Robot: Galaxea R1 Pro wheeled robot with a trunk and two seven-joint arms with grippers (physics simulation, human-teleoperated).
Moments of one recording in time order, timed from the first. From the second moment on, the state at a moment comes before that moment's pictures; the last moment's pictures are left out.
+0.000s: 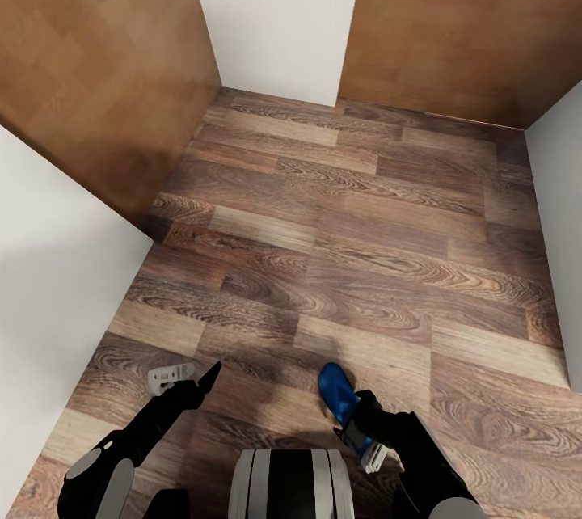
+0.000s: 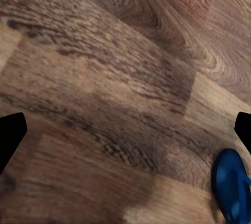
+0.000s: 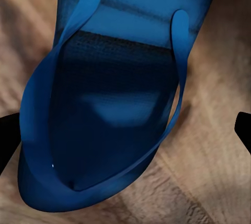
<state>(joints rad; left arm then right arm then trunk) -0.07 -0.03 0.11 -1.58 0.30 0.34 -0.31 -0.47 0.10 -0.12 -0.75 -2.24 -0.11 -0.53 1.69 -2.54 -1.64</state>
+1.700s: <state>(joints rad) -0.07 -0.03 0.11 -1.58 0.30 0.34 -0.31 -0.47 0.10 -0.12 -0.75 -2.24 -0.10 -0.53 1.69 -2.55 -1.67</state>
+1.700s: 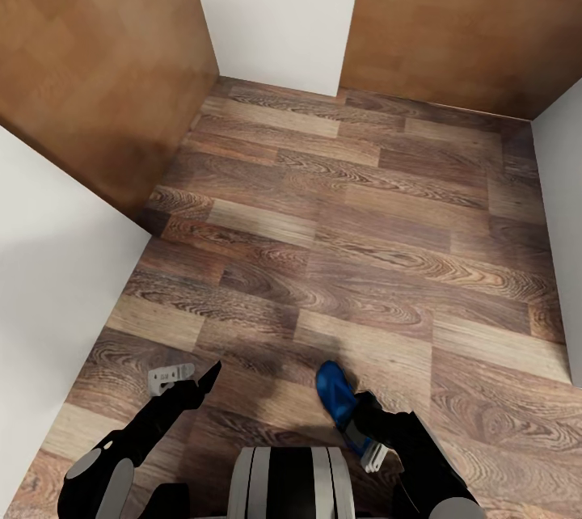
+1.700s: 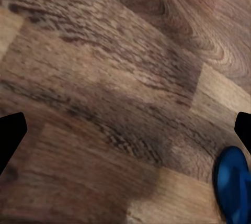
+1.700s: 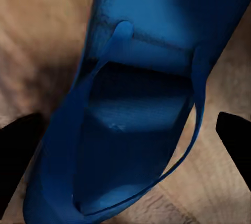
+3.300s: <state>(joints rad) -0.07 -0.03 0.11 -1.58 0.30 0.35 -0.31 -0.47 0.10 -0.12 -0.75 -2.24 -0.10 -0.53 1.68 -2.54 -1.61</state>
